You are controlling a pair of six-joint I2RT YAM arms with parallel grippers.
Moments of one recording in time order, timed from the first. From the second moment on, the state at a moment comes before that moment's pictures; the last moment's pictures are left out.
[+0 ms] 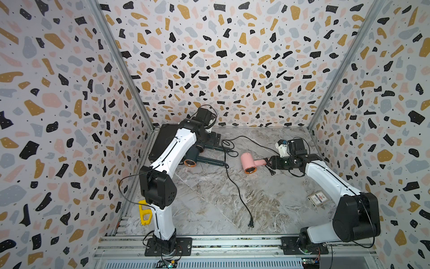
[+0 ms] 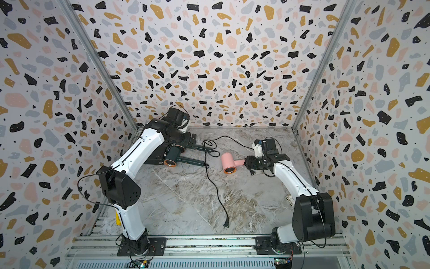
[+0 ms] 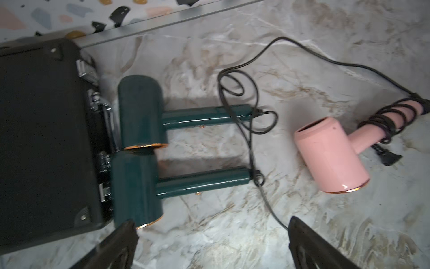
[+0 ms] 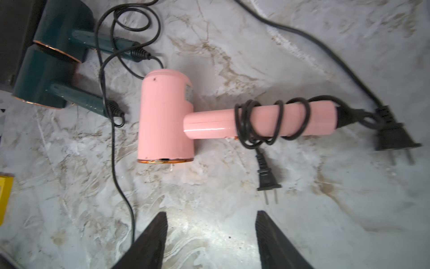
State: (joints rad) left arm -0.34 1.90 1.94 -1.07 0.01 -0.07; right arm 0.23 1.43 1.05 -0.57 -0.32 0.15
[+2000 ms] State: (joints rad) left arm -0.15 2.24 1.91 -1.15 -0.02 0.05; right arm 0.36 1.28 0.89 -0.63 -0.28 0.14
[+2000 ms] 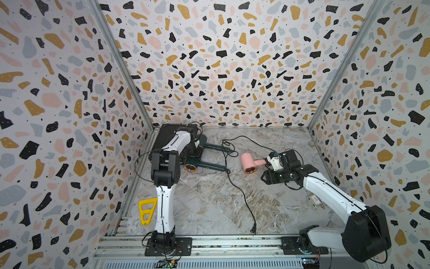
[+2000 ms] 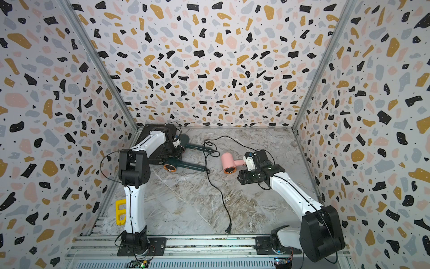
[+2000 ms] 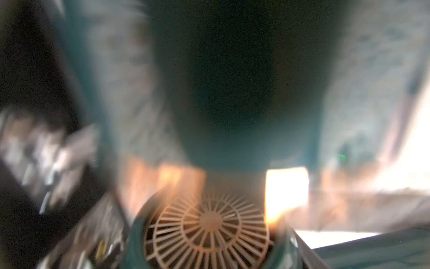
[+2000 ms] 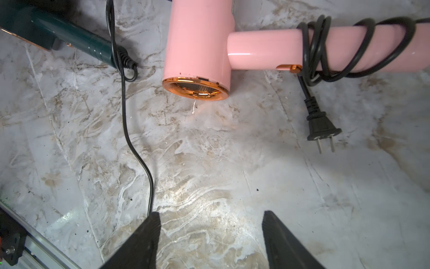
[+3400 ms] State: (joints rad) left arm -0.13 1.85 1.82 -1.32 -0.05 0.05; right arm 0.61 1.47 1.03 -0.31 -0.35 0.06
